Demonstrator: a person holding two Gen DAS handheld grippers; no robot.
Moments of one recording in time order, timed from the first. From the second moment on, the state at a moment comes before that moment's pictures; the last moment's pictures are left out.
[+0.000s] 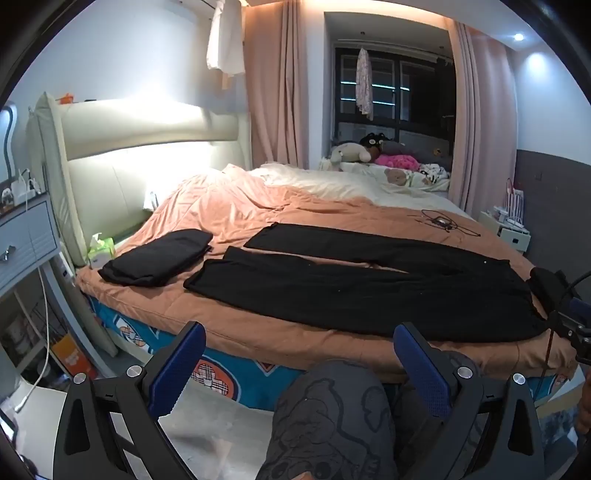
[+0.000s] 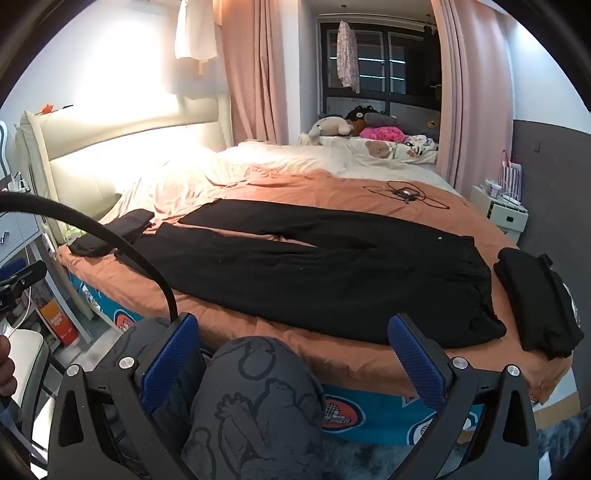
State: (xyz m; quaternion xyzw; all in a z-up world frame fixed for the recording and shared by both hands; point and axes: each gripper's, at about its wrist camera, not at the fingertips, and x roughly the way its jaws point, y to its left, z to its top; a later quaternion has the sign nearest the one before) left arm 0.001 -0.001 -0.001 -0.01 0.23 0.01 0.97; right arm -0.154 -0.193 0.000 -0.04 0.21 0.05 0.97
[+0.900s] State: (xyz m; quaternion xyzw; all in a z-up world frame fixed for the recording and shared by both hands) left arm -0.010 0.000 0.002 -0.01 0.21 -0.01 0.98; right arm -0.158 -0.194 -0.001 -0.03 0.21 0.04 0.98
